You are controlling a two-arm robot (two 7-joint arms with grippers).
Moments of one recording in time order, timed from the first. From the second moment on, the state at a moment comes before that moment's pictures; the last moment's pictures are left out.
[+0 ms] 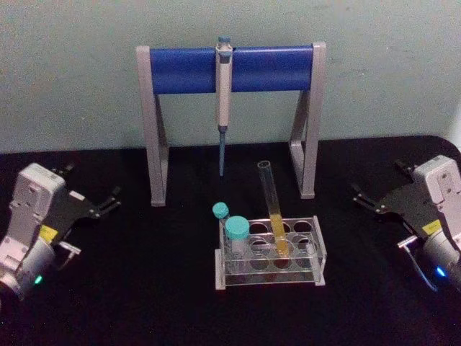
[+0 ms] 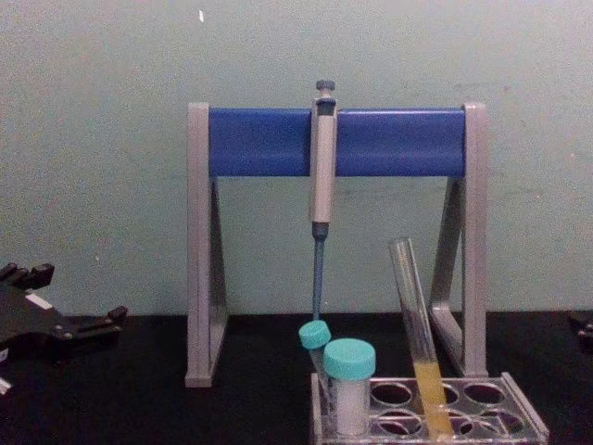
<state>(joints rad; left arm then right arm) -0.20 0.60 0.45 -1.41 -0.25 -0.12 0.03 0.20 0.60 -0.45 -1.41 0.25 -0.12 -0.03</state>
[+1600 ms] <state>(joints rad) -0.20 0.60 0.45 -1.41 -0.25 -0.12 0.03 0.19 0.60 -0.44 -1.41 0.25 -0.14 -0.02</state>
